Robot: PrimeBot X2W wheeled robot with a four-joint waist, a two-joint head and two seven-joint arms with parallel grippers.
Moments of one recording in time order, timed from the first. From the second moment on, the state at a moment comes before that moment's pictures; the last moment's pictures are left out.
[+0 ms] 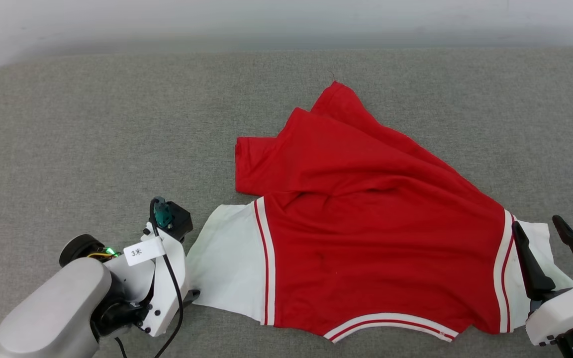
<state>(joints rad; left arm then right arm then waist) -0.54 0.66 -0.77 0.17 -0.82 -0.13 0.82 -0.01 -0.28 -0.06 0.00 0.24 0.13 0.00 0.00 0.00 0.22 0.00</state>
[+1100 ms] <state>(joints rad) -0.45 0.82 -0.77 0.18 -0.87 -0.03 0.31 0.06 -0.58 0.00 -0.08 0.40 0.13 0.34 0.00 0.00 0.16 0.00</state>
